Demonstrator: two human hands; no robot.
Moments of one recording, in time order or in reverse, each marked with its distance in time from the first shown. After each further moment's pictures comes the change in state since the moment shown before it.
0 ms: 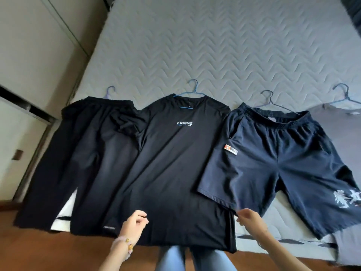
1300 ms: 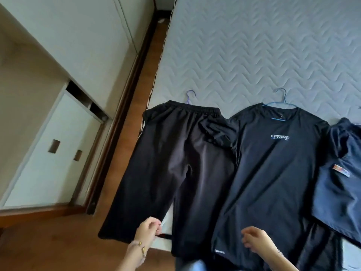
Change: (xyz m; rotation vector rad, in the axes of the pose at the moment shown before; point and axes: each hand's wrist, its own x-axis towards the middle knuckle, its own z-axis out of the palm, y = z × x) left_hand 0.143 -0.181 -0.322 -0.212 -0.033 -0.085; right_hand -0.084 -0.226 0.339 -0.006 -0.111 0.051
